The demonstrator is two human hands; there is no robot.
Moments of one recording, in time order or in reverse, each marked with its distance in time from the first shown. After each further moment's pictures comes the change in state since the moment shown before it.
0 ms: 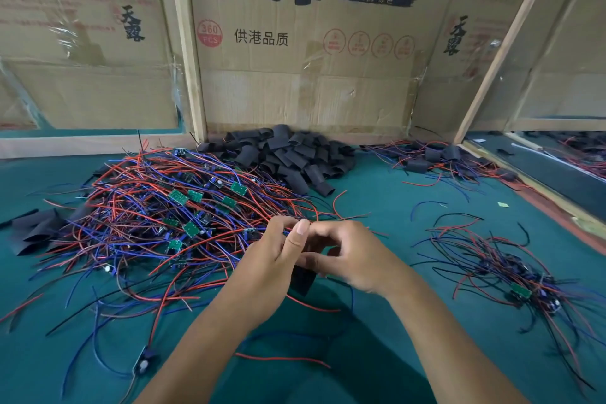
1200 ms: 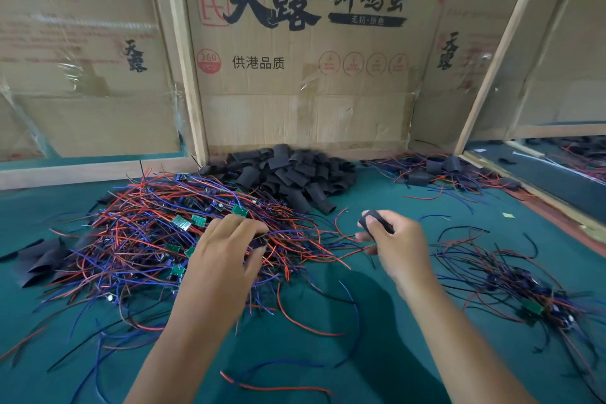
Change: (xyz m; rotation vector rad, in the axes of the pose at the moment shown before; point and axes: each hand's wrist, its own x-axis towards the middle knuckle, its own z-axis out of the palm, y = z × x) left_hand 0.000 0.013 -0.046 0.647 0.375 0.366; right_hand 0.007 0.050 -0.030 0.228 0.803 0.338
